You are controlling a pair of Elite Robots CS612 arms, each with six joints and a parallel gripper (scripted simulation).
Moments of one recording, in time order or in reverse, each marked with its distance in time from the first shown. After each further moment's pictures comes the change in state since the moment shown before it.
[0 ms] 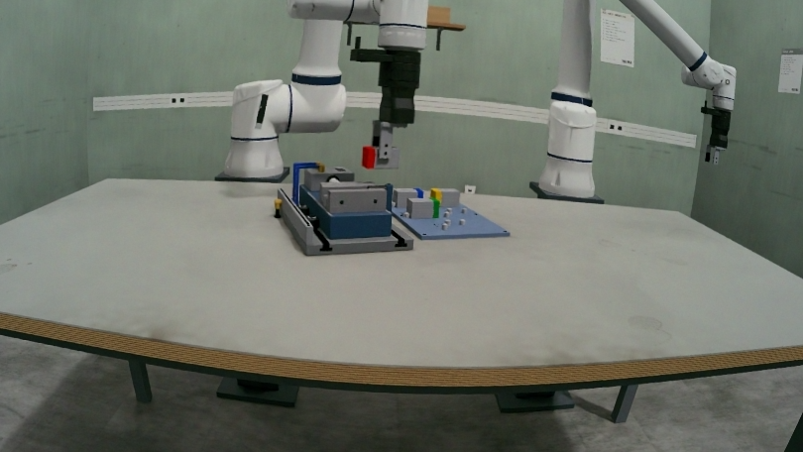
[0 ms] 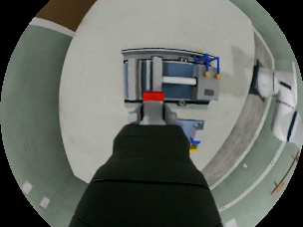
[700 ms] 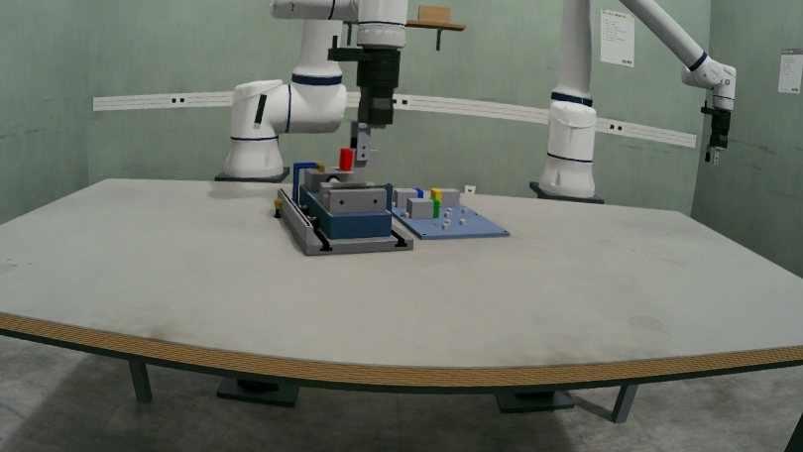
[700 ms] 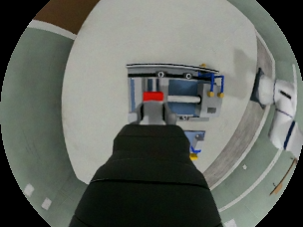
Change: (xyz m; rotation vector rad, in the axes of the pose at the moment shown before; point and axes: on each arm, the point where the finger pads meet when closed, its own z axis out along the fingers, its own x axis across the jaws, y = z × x) left arm 0.000 0.000 0.000 0.000 0.000 0.000; right arm -0.015 -0.047 0.001 0.000 0.000 0.000
